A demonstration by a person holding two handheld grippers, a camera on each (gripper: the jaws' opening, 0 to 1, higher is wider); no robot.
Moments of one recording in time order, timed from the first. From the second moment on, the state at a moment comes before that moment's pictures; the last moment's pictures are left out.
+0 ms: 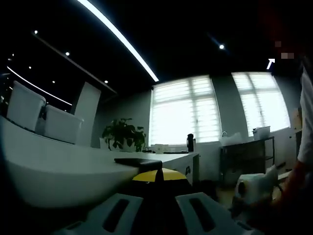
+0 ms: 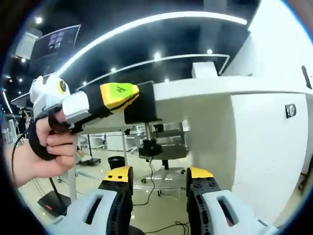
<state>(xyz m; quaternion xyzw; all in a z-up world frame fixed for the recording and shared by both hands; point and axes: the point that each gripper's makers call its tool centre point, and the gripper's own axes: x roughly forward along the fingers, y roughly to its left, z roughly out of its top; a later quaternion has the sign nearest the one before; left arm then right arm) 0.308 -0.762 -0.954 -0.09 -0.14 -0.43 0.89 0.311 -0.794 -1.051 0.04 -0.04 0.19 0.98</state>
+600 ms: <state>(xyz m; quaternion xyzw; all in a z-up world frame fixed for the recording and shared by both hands) 0.308 -0.761 -0.953 -0.10 -0.14 -0.43 0.89 0.362 -0.765 -1.039 -0.02 -0.04 0.12 0.99</state>
